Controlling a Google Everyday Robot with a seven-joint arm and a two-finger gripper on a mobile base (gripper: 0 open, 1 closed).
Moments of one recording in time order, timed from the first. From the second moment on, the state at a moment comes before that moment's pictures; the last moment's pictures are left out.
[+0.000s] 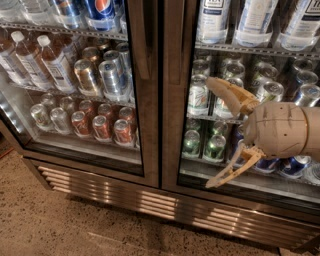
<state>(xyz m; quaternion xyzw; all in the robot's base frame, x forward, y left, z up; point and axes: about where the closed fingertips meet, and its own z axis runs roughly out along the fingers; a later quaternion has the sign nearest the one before) 0.402 -0.083 0.950 -0.58 0.44 0.33 0.60</state>
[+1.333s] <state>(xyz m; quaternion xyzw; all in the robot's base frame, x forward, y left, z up) 0.410 -0.080 0.965 -0.57 0.51 0.35 0.54</state>
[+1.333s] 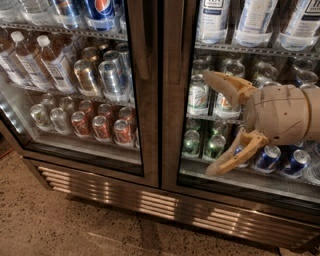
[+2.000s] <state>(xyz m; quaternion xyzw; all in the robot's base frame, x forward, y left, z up) 0.415 -0.080 0.963 -0.55 0.52 0.38 0.53</state>
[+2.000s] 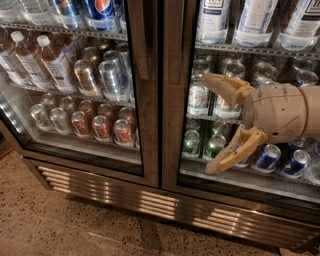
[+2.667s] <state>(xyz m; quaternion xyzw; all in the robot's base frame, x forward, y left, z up) 0.404 -0.074 0.986 -0.57 0.51 0.36 0.54</state>
